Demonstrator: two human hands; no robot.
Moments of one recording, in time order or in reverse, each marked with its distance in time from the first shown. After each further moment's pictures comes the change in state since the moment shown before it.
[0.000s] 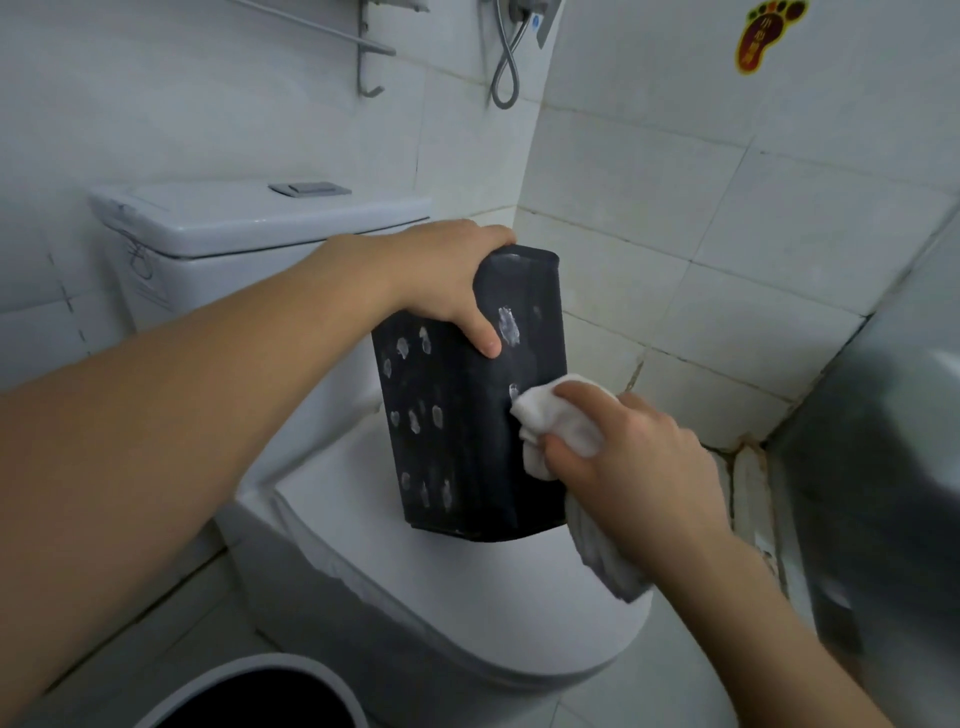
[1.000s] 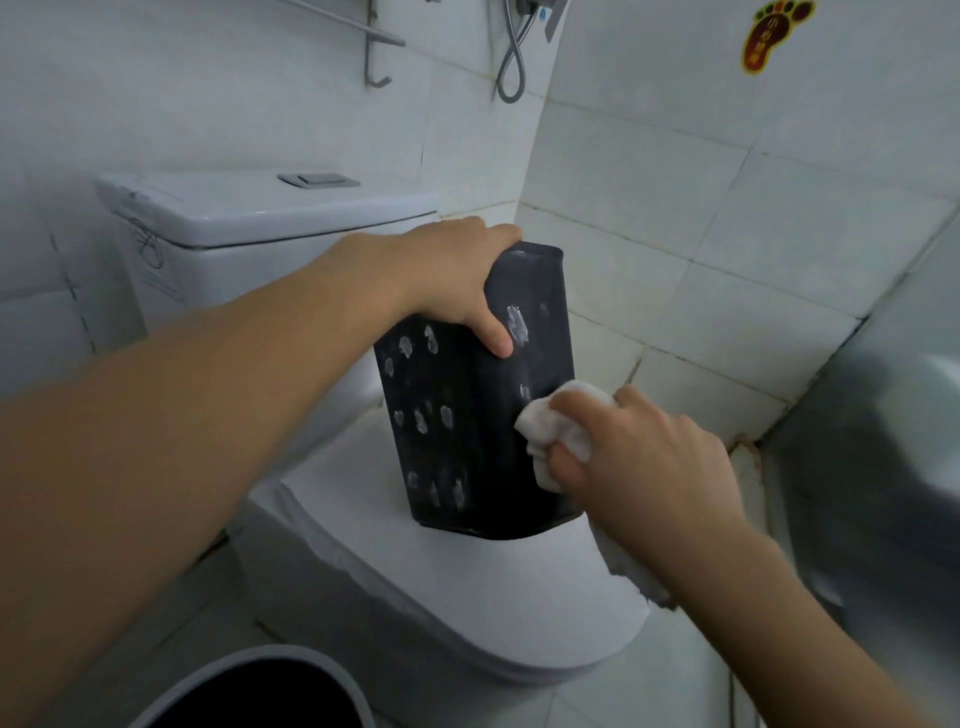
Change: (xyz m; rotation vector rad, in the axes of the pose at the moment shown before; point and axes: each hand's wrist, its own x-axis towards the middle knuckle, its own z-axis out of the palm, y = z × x) left_hand -0.004 -0.007 0.005 0.019 0.024 0.015; right_hand -0.006 -0.020 -0.015 -0.348 0.010 -0.113
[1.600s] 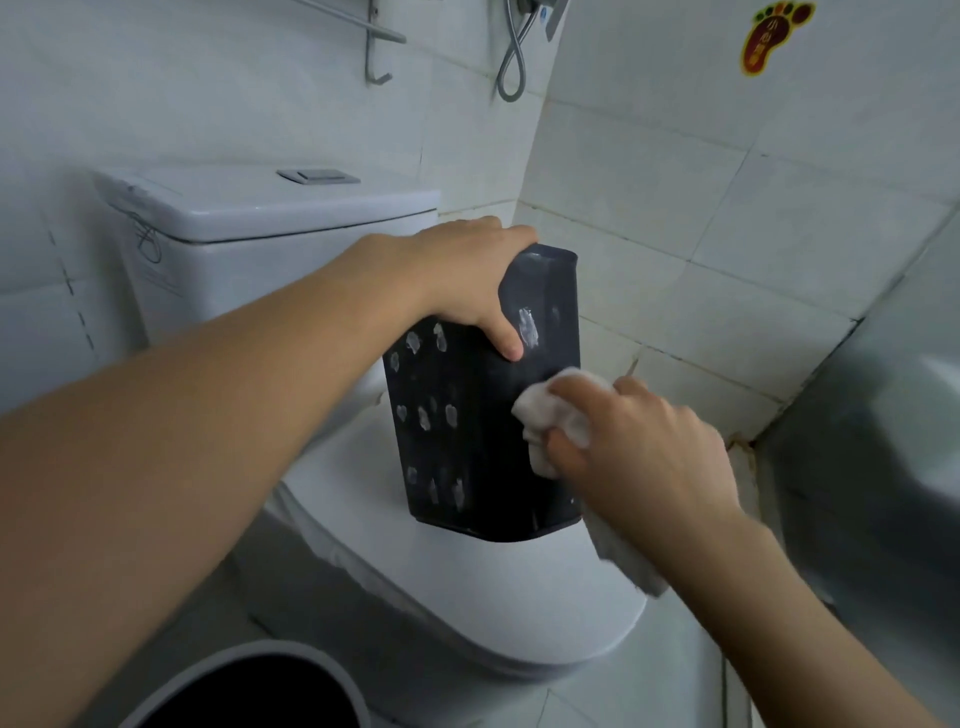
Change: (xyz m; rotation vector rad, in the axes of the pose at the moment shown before) left_hand -0.001 0.014 0.001 0.020 0.005 0.005; right_hand 0.005 0.002 -0.002 0.081 0.017 -0.009
